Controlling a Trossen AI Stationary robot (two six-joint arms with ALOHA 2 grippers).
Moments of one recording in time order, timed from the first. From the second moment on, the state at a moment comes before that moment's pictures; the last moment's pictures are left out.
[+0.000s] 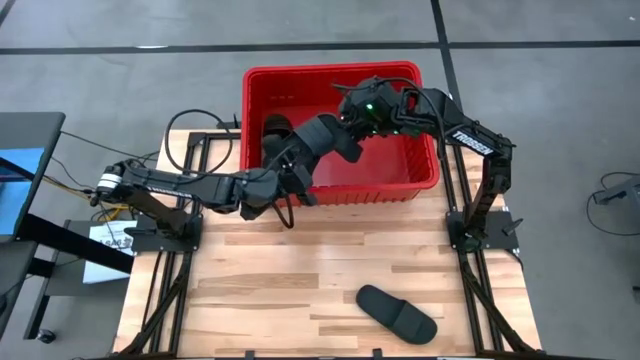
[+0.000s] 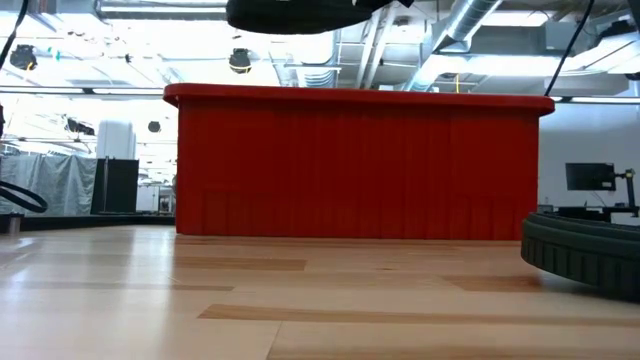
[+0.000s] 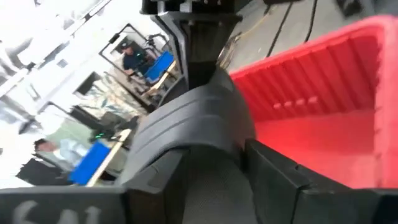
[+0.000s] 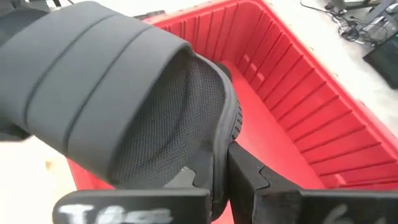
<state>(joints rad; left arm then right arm) -0.12 1.46 1.32 0.01 -0.95 0.64 -0.24 1.79 2.25 -1.22 0.28 -0.02</state>
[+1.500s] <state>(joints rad) -0.36 1.16 1.57 -0.07 -1.13 0.50 -0.58 1.92 2.33 -1.34 0.12 -0.82</state>
